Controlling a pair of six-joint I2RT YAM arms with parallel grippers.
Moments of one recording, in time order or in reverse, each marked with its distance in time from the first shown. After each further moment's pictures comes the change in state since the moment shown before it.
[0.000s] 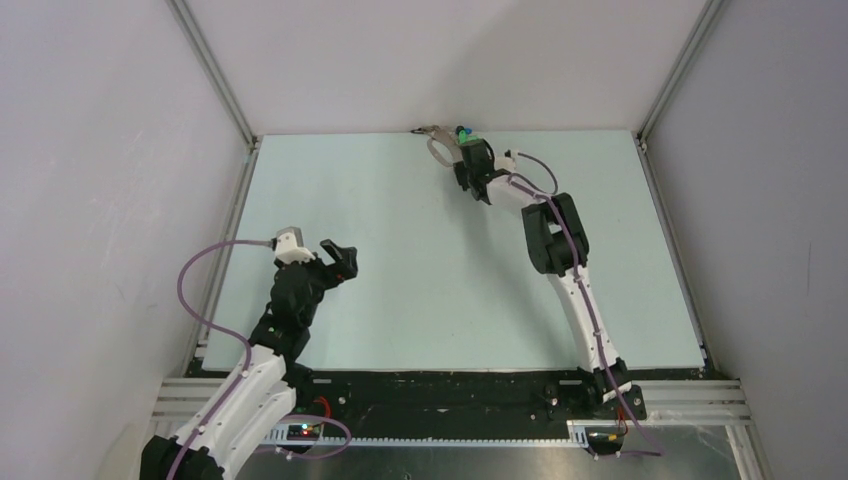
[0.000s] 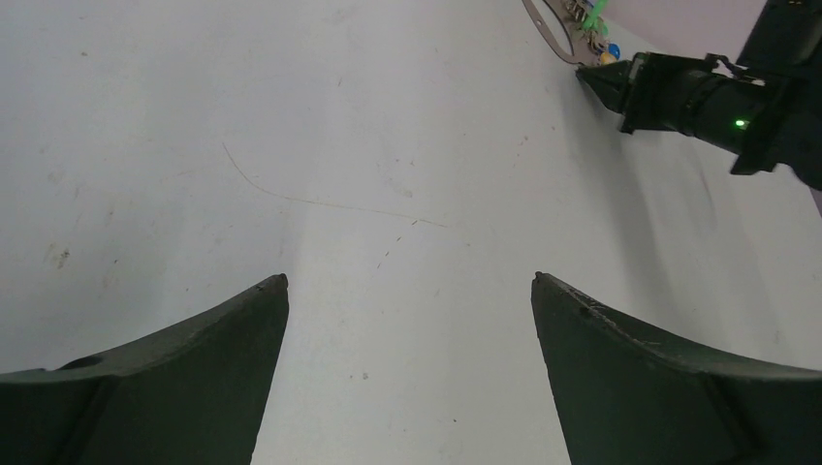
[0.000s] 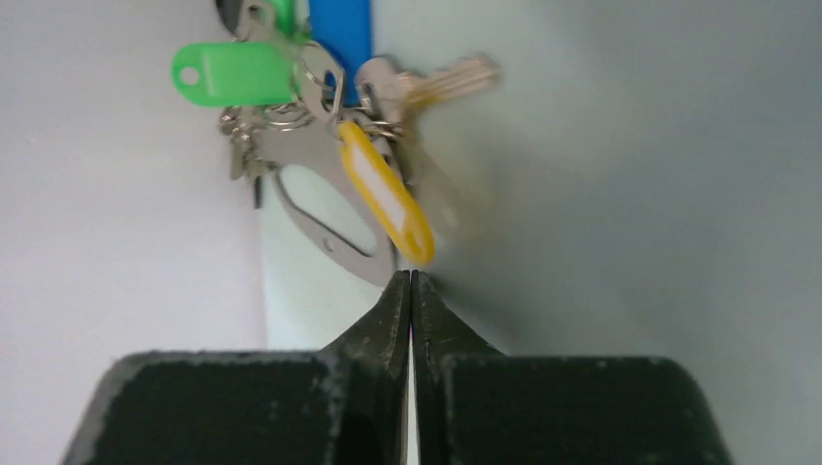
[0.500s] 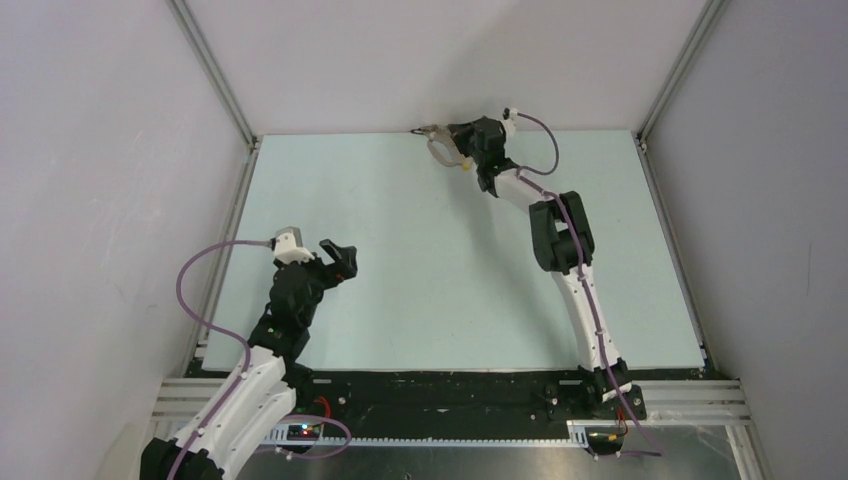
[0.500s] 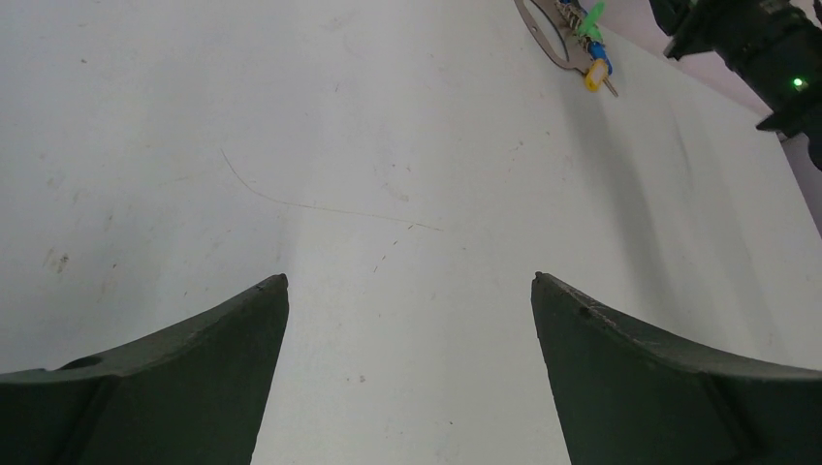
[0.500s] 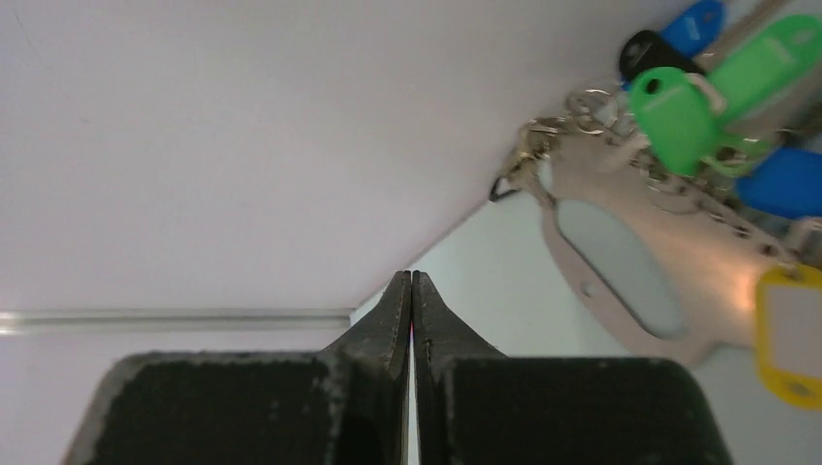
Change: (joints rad) left arm 0.000 -0.008 0.002 0.000 0.000 0.000; right arm -0.047 -0.112 -0.121 0.437 -0.173 -0.332
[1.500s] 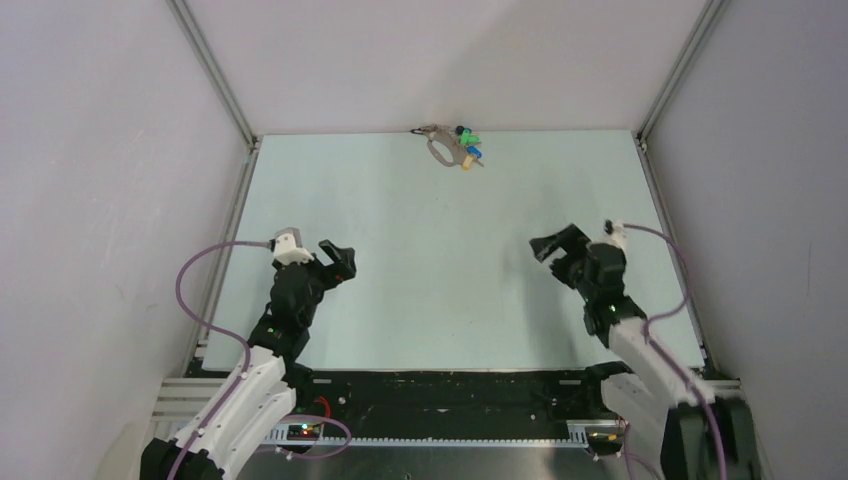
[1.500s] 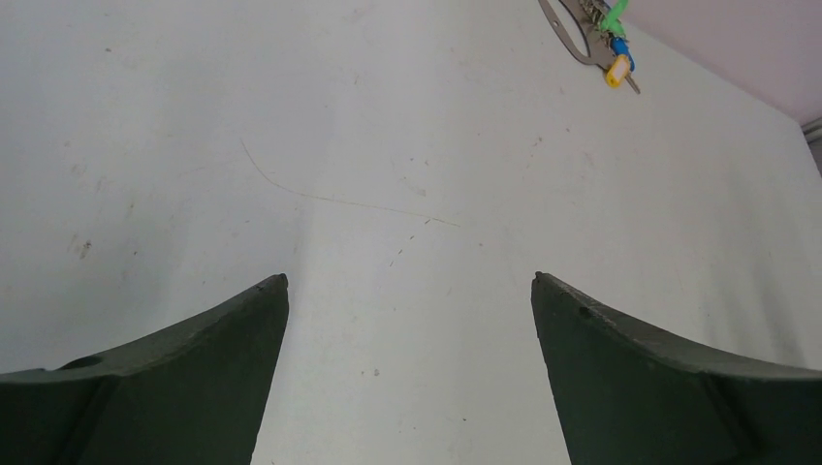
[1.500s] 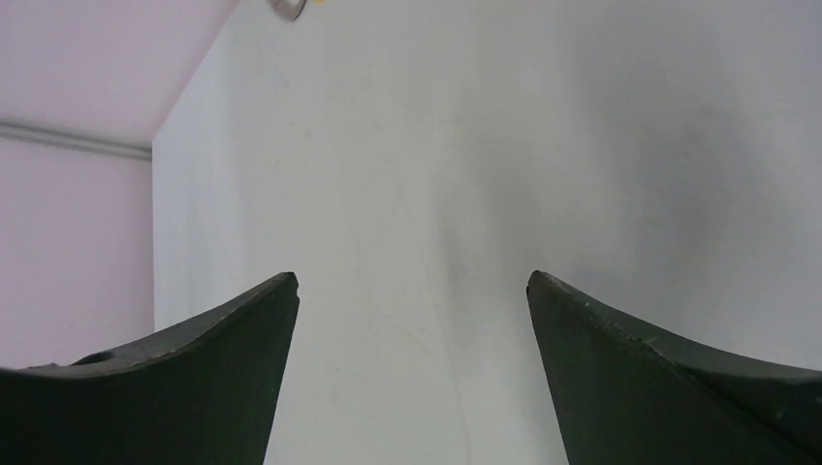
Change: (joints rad) left arm 0.002 -0.001 0.002 -0.034 -0.027 0.001; right arm -0.272 -1.740 -1.680 -0.279 -0.118 -0.357
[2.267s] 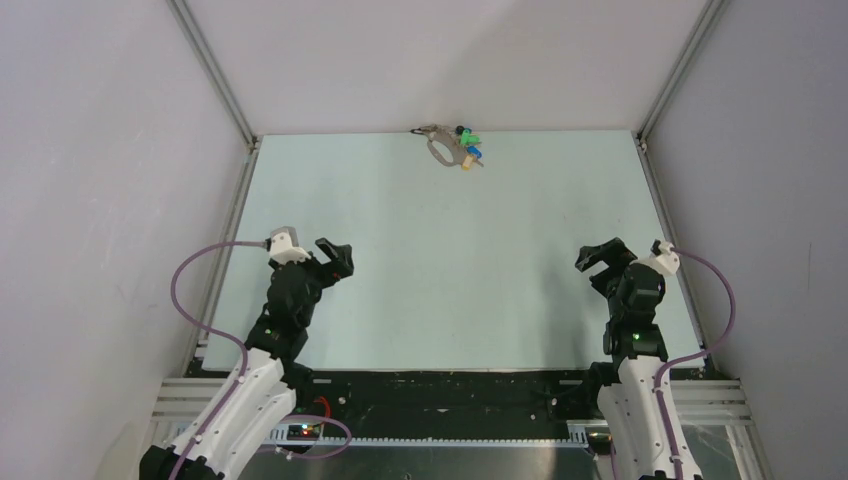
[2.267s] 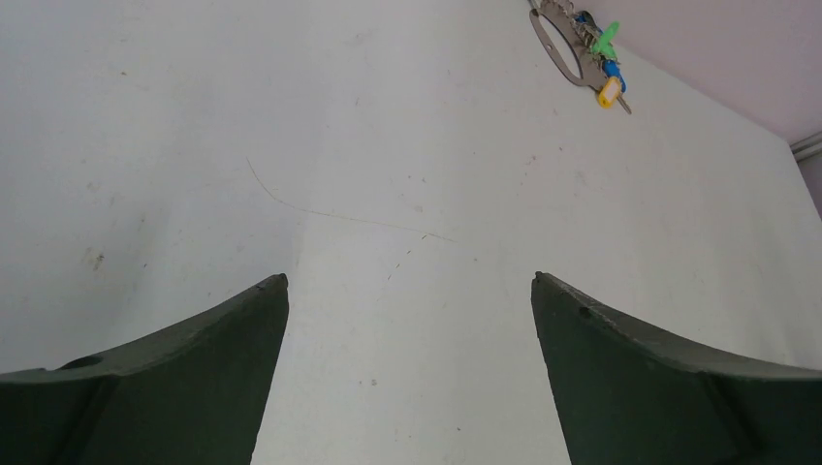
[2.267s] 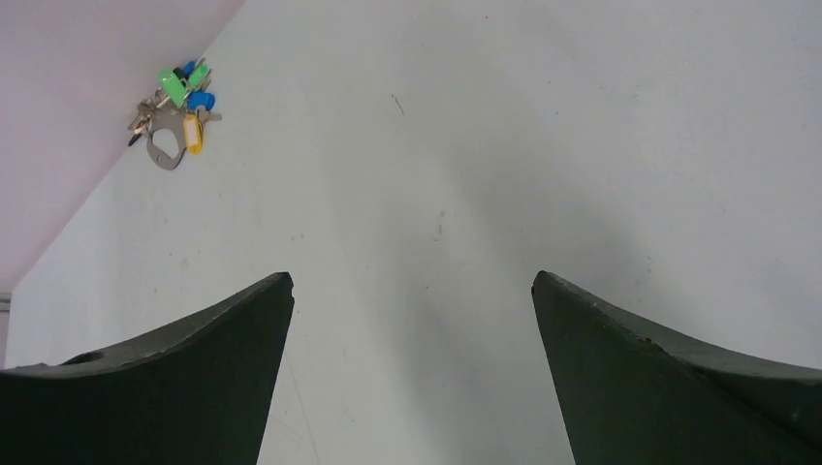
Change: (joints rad) left arm 0.001 -0.032 0.019 -0.019 -0.016 0.002; right arm -0.204 -0.243 0.002 -0.206 0.125 -0.204
